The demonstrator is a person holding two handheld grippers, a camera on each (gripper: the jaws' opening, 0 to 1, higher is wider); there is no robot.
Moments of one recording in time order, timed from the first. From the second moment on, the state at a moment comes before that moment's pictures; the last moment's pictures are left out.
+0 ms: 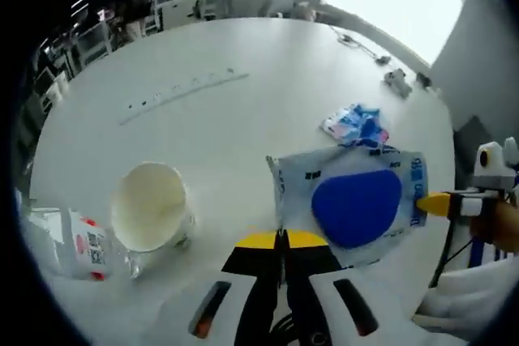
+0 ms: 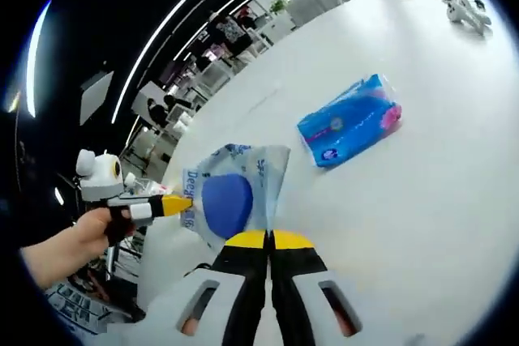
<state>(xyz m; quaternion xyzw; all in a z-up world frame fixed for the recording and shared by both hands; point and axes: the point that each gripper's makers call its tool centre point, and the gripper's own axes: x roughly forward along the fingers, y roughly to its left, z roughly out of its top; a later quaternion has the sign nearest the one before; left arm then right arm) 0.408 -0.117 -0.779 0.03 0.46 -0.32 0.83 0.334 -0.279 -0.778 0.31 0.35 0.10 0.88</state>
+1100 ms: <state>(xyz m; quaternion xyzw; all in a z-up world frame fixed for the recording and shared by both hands) 0.406 -0.103 -0.773 -0.05 0.45 -0.25 0.86 0.386 -0.282 -0.762 0.26 0.35 0.13 0.89</state>
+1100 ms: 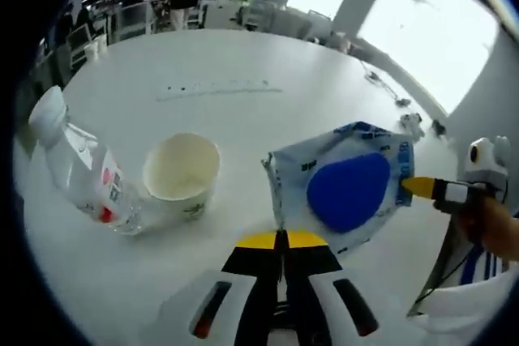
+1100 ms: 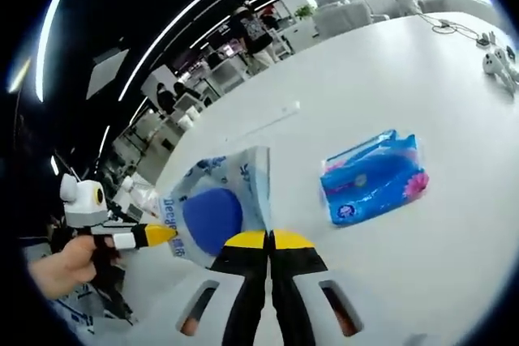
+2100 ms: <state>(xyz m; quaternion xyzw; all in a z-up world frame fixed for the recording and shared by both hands) 0.439 -0.099 -0.816 0.00 0.45 -0.22 0.87 0.425 -0.275 -0.802 0.15 0.38 0.14 0.90</state>
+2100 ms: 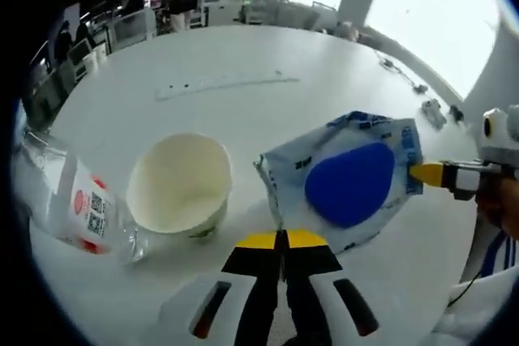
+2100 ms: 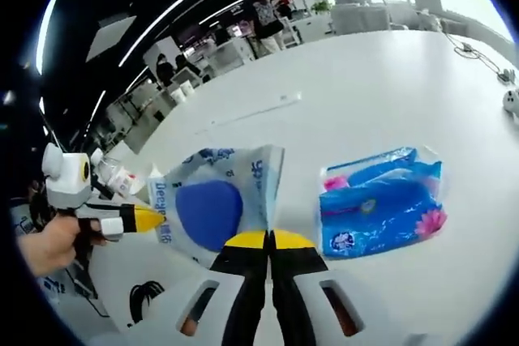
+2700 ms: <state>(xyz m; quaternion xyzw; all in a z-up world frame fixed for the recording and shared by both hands) 0.453 -0.094 -0.822 0.03 0.43 -0.20 0.88 0.440 -0.271 -0.813 0.09 0.38 0.15 0.91</state>
